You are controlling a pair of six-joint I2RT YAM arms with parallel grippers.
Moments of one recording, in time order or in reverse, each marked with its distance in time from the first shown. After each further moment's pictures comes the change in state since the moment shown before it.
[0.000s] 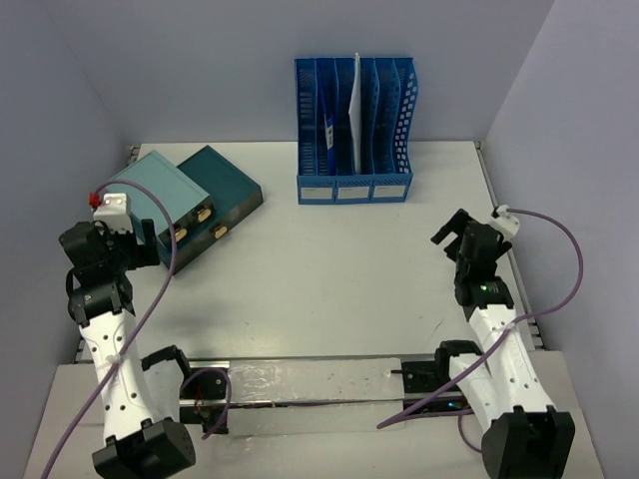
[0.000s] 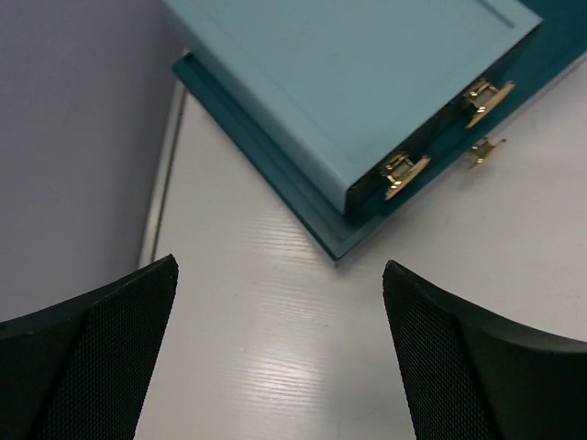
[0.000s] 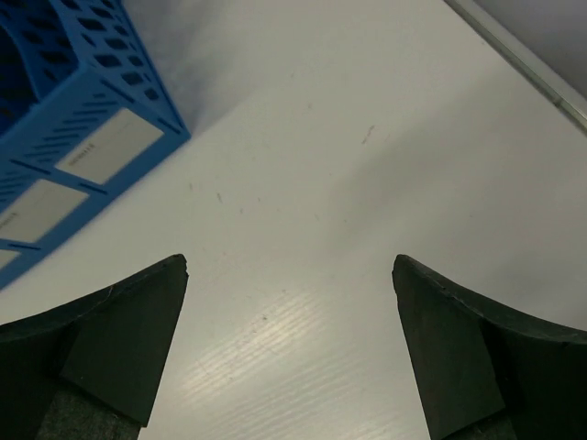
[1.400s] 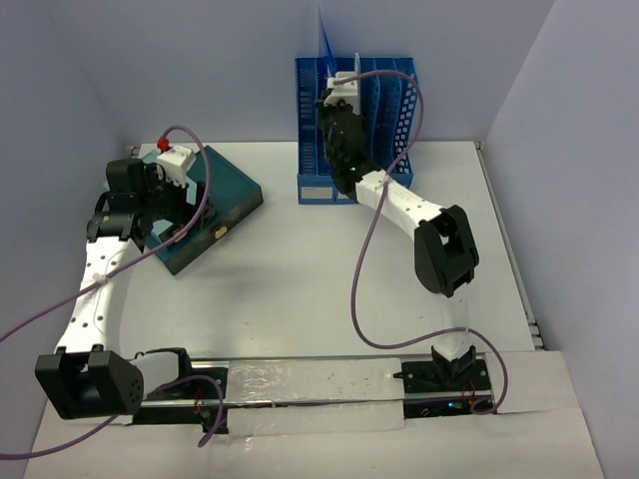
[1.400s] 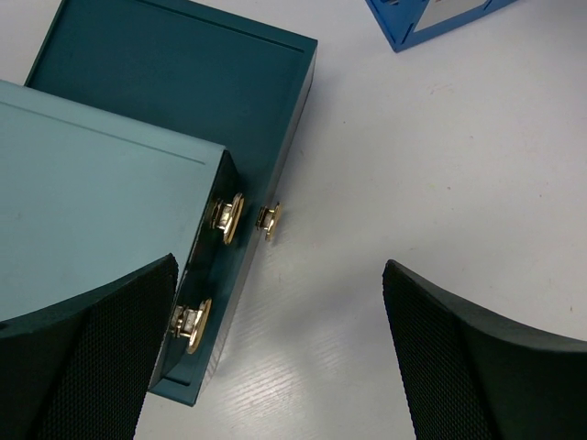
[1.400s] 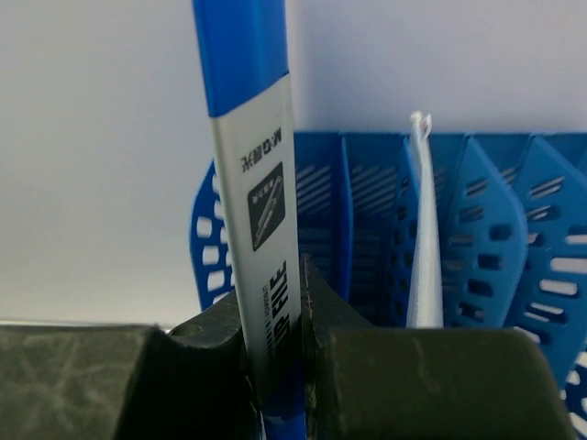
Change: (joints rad) left arm -0.374 0.439 0.346 -0.039 0.197 0.033; right arm 0.577 1.253 1.198 0.800 0.174 -0.582
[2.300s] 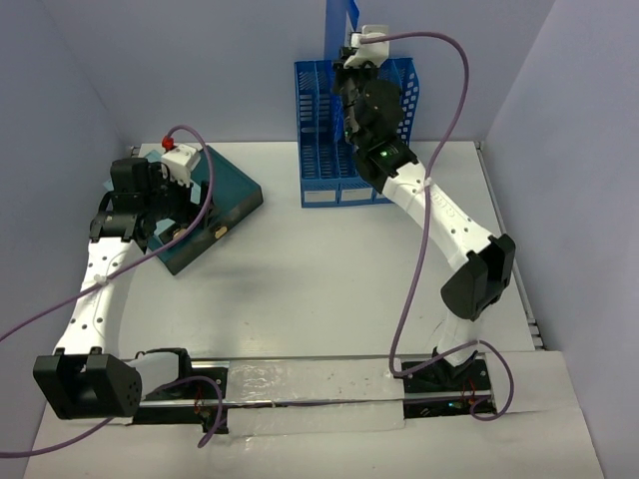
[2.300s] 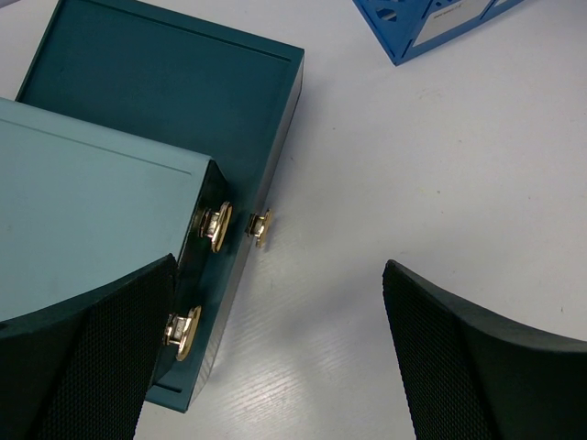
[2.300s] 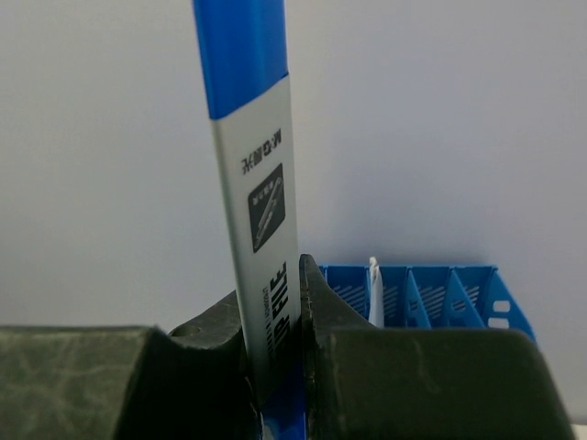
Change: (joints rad) left arm -0.034 -0.007 0.006 0.004 -0.018 -0.015; right arm 0.042 -0.262 0.148 -0.233 -0.013 -0.087
